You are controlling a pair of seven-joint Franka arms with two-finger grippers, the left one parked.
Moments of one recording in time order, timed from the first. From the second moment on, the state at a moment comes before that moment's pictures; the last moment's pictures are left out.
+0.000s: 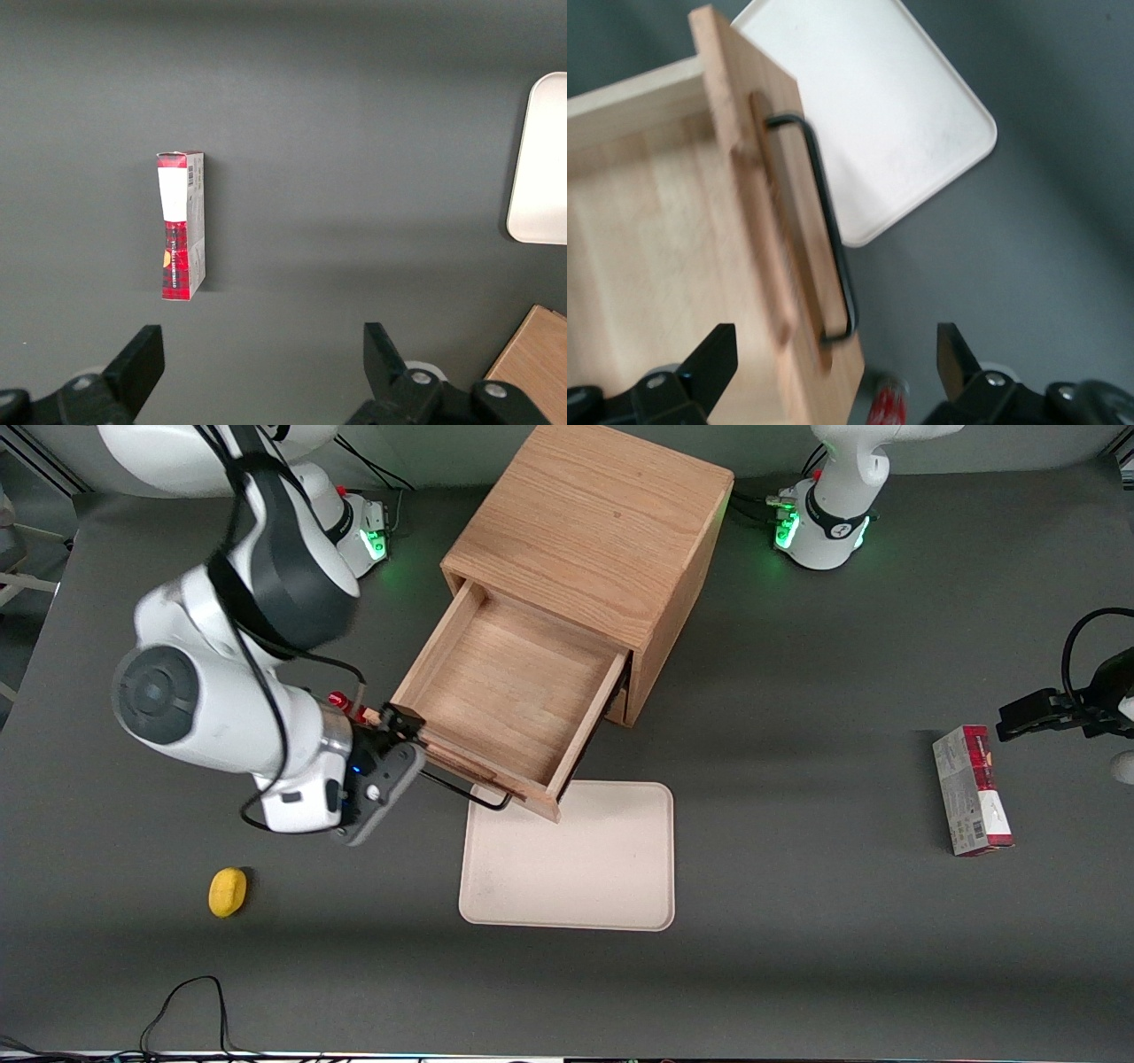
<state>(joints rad) 0.41 0.50 -0.10 -1.11 0.23 1.51 -0.50</state>
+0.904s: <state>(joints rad) 0.34 0.19 -0.25 -1.36 0.05 1.39 -0.33</state>
